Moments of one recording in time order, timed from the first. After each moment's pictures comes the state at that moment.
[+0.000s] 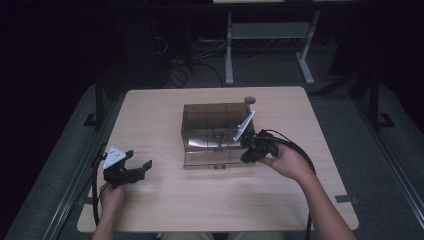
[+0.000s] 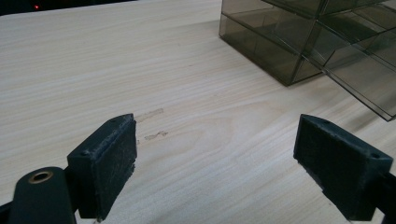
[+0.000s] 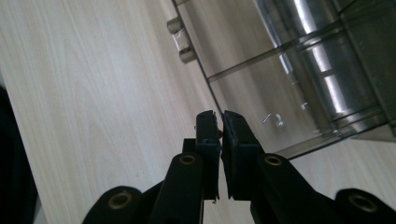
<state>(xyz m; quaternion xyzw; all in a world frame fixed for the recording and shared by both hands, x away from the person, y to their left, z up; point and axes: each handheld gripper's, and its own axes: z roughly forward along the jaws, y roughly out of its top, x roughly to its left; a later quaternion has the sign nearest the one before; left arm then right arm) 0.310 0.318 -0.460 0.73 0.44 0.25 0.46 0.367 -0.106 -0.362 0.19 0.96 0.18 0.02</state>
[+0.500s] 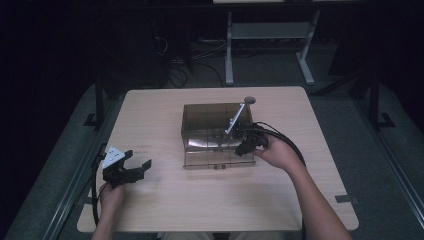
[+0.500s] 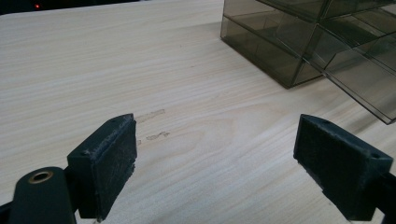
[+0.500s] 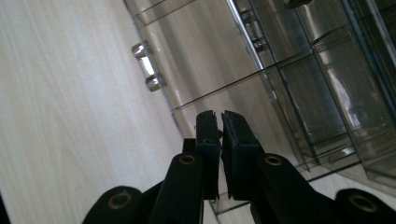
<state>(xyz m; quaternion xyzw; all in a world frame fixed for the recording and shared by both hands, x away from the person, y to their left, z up) 0.309 0.319 -0.459 0.73 0.45 0.25 0.46 0.398 -0.087 -0.372 0.20 0.97 0.16 0.02</state>
